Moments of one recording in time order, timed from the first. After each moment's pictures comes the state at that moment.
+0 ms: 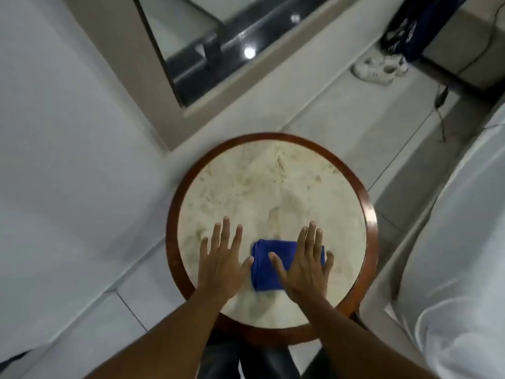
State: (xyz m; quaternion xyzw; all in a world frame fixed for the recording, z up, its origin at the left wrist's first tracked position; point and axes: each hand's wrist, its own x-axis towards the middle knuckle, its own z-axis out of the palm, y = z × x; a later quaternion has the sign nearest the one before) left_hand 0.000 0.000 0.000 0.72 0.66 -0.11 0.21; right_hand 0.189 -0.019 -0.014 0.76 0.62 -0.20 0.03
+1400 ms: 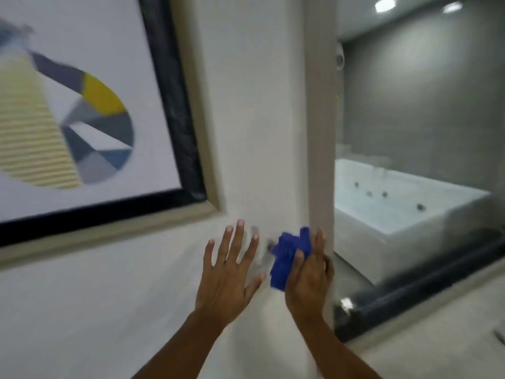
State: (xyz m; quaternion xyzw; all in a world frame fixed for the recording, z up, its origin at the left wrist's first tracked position) left_hand -0.242 0.045 0.558 0.64 0.68 0.15 -0.33; right_hand -0.101 0.124 0.530 0.42 0.63 -0.16 -0.63
